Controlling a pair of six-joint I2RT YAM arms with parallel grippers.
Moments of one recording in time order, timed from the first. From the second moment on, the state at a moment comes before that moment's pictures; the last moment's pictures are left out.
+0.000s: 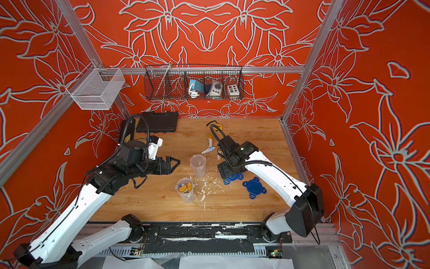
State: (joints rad) left arm -0.40 0.93 1.10 -0.82 0.22 -0.49; right arm 0.73 1.43 1.36 -1.24 0.07 0.27
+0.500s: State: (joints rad) left arm -0.19 0.96 0.95 -0.67 -0.04 -0.42; right arm 0.99 1.71 1.93 -1.56 -0.01 0.26
